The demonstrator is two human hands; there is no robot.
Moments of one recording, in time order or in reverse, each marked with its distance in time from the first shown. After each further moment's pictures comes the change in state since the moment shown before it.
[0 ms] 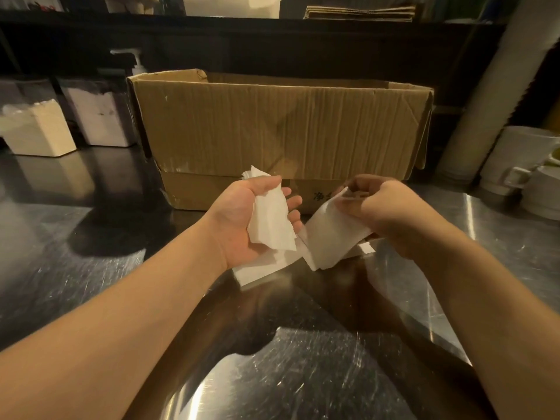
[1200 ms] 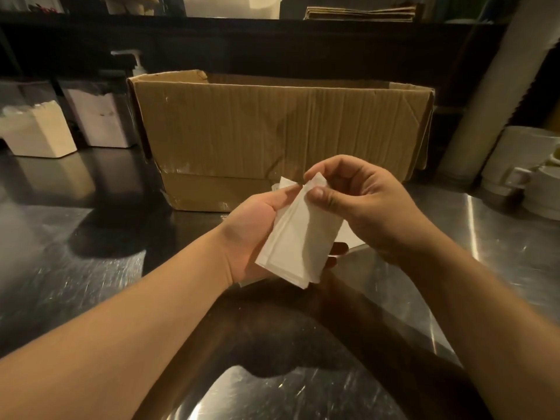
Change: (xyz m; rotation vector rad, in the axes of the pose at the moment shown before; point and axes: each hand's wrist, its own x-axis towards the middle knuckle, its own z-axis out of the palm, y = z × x) left_hand -0.001 -0.013 0.002 0.189 -0.387 -0.040; right_hand -0.018 0.004 0.011 0.407 -0.200 -0.591
